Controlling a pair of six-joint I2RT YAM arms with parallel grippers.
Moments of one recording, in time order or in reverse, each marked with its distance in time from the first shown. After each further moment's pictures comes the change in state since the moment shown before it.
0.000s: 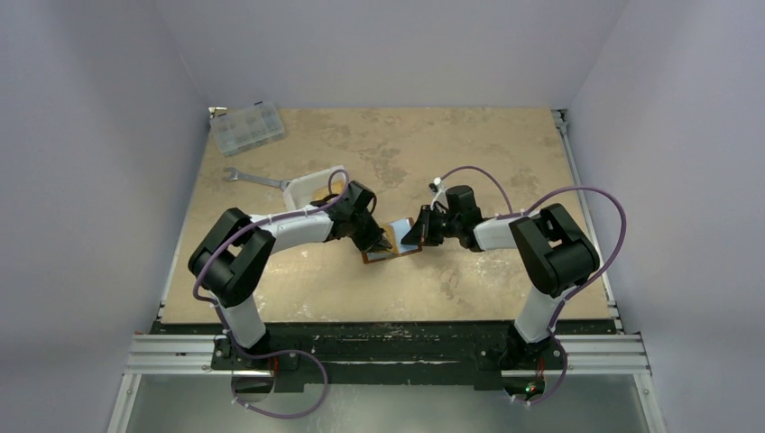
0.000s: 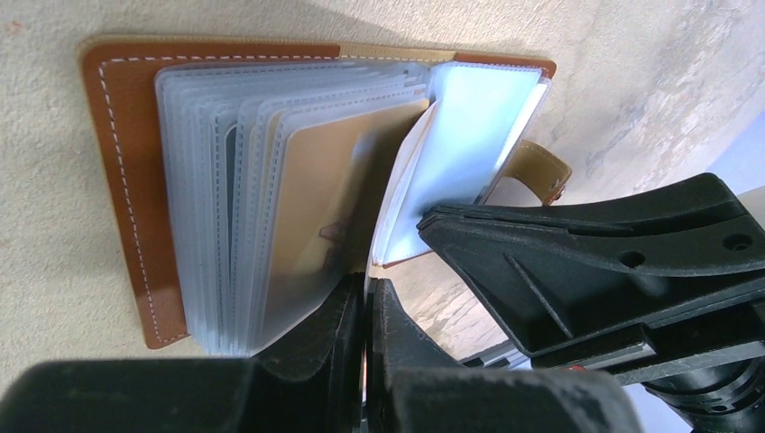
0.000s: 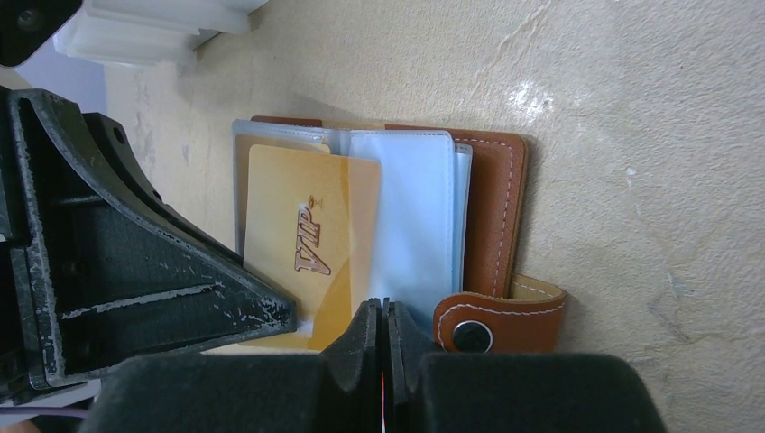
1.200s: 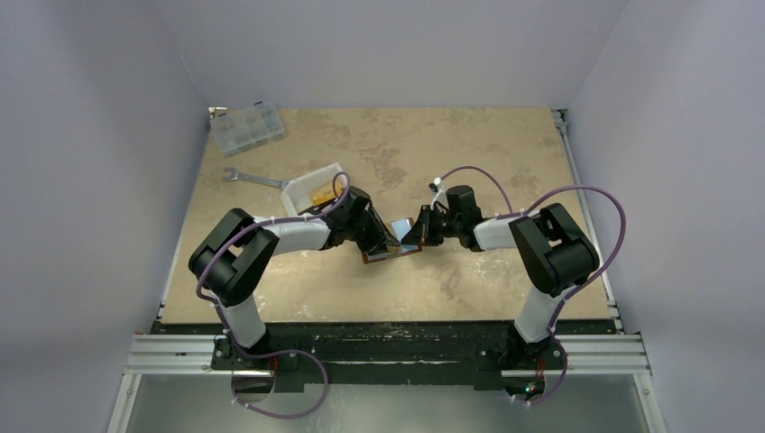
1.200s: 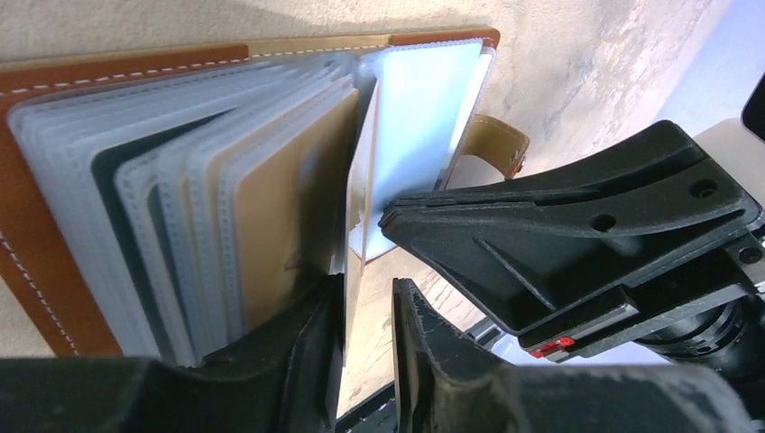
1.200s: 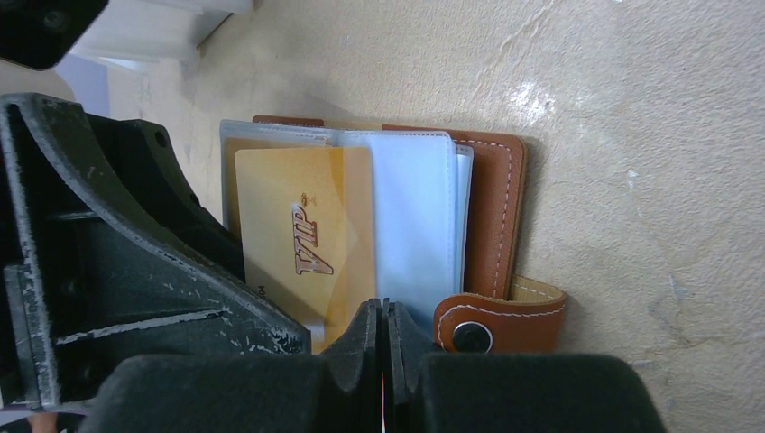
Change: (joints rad) left arm 0.010 0.005 -0.117 0.256 0.090 0.038; right arm 0.000 0.004 0.000 0.004 -0.009 -0.002
